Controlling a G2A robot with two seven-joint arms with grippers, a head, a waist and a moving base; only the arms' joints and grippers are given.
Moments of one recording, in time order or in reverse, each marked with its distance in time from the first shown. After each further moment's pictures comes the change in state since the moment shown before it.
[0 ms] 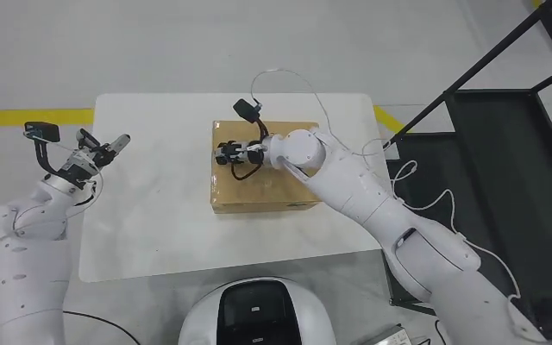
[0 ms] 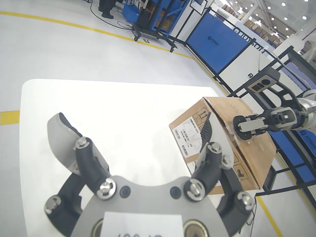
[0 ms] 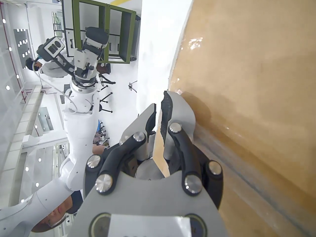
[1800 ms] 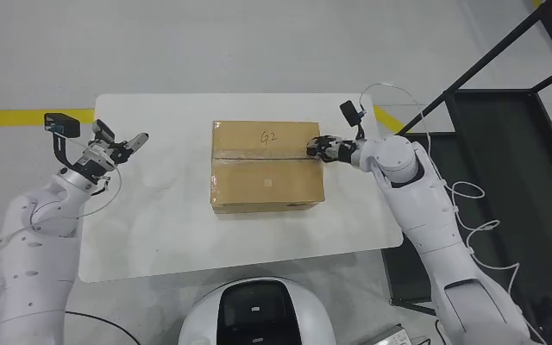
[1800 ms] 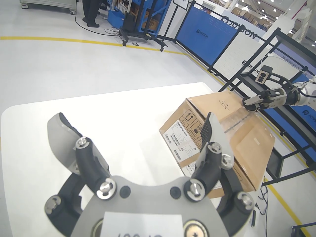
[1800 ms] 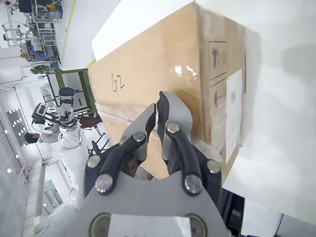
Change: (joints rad) left arm 0.004 0.033 0.127 -0.073 0.068 0.006 0.124; right arm -0.434 0.251 0.683 -0.385 -0.284 0.261 0.184
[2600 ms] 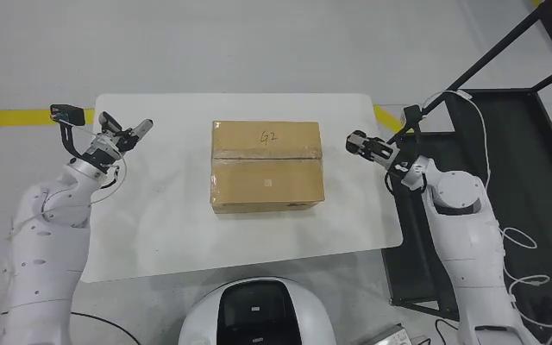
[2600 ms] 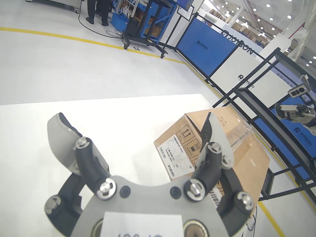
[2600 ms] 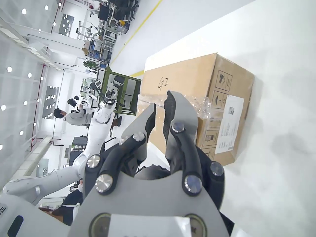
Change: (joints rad) left arm -0.066 -0.009 0.082 0.048 -0.102 0.103 0.006; right arm -0.290 0.062 0.343 -0.153 0.207 -0.505 0.038
